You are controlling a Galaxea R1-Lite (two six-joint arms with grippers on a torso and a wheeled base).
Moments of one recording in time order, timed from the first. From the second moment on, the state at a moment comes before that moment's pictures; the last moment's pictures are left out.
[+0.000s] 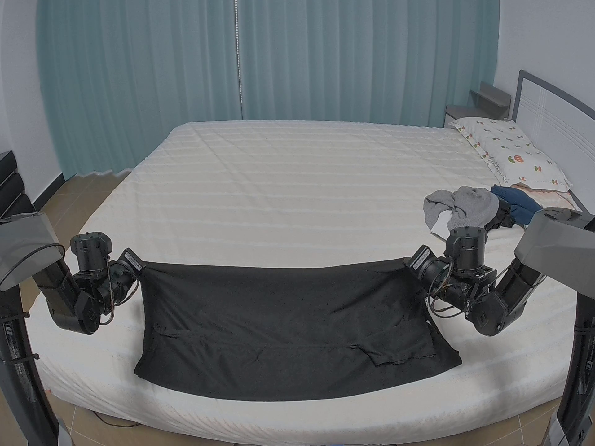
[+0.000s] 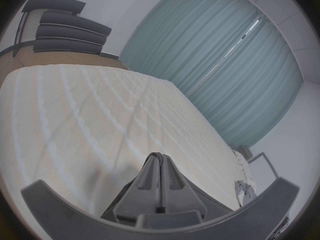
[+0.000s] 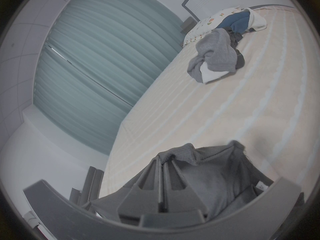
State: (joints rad) left arm 0.08 2.19 -0.69 -1.10 -0.01 -0.77; right arm 0.32 2.23 -0.81 -1.07 -0.07 0.92
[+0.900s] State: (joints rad) left arm 0.06 2.28 -0.40 -1.11 -0.01 -0.35; right arm 0.32 2.33 -0.57 -1.08 -0.02 0.66
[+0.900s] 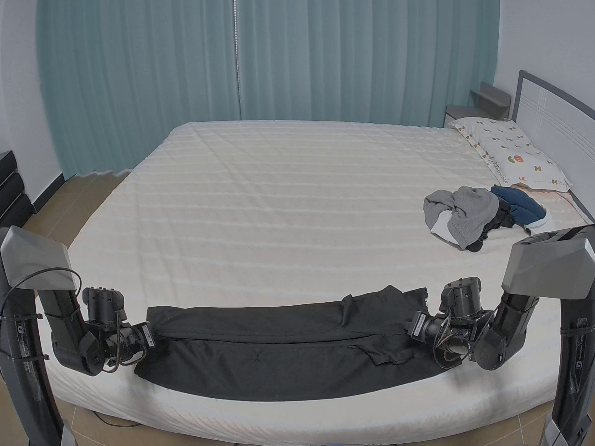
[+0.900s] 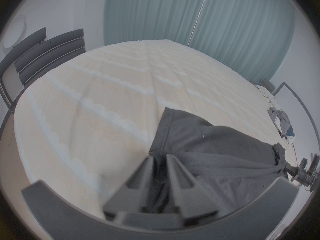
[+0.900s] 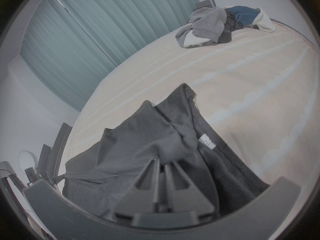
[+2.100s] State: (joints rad) left arm 0.21 2.06 -0.44 -0.90 -0.24 -0.33; right arm -0.06 2.21 -0.15 -1.55 0.32 0.91
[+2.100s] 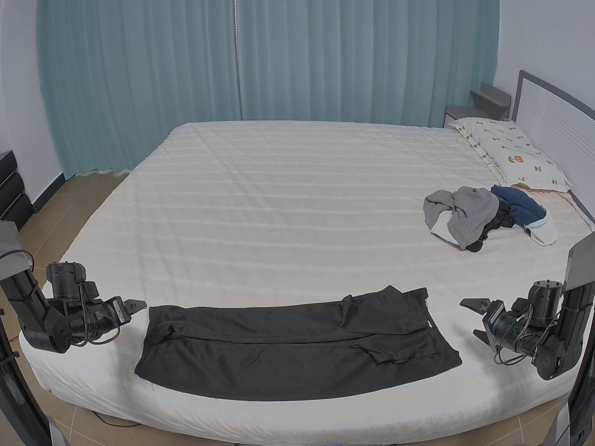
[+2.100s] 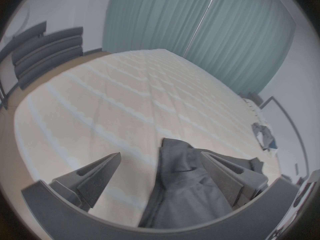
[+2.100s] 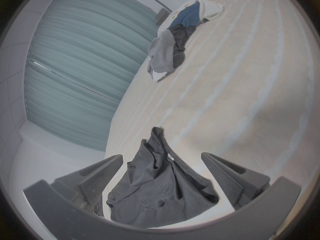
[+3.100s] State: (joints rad) left arm -0.06 2.03 -0.44 -0.91 -0.13 -0.81; right arm -0.06 2.30 -0.08 -1.55 0.36 0.92
